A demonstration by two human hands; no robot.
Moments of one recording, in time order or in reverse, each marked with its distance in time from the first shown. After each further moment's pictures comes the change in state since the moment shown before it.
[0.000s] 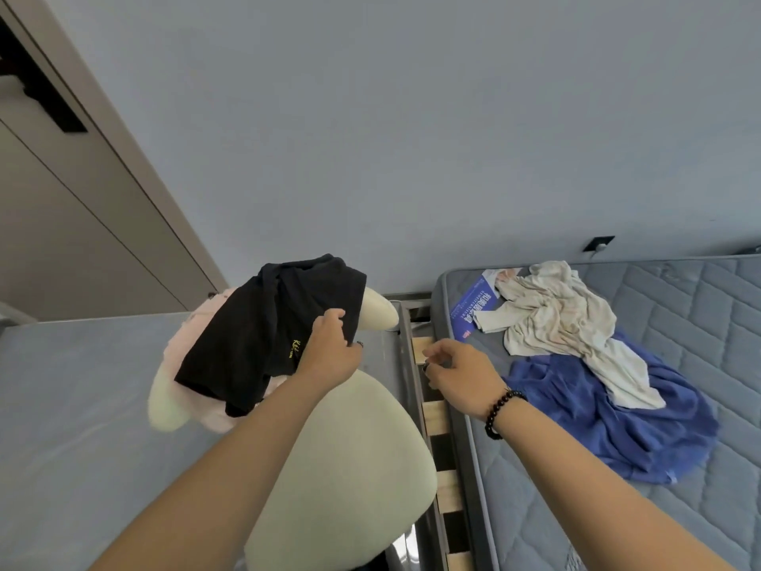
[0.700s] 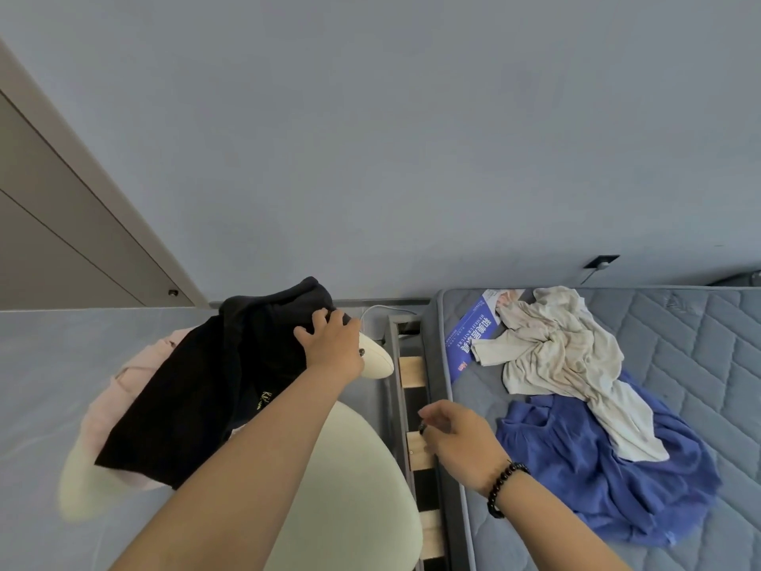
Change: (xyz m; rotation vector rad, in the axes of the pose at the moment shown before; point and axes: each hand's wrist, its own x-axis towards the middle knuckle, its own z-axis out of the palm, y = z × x) left_hand 0.159 0.007 0.041 0.719 -0.078 0.084; right_hand 0.092 0.024 0.013 -0.004 -0.103 0.176
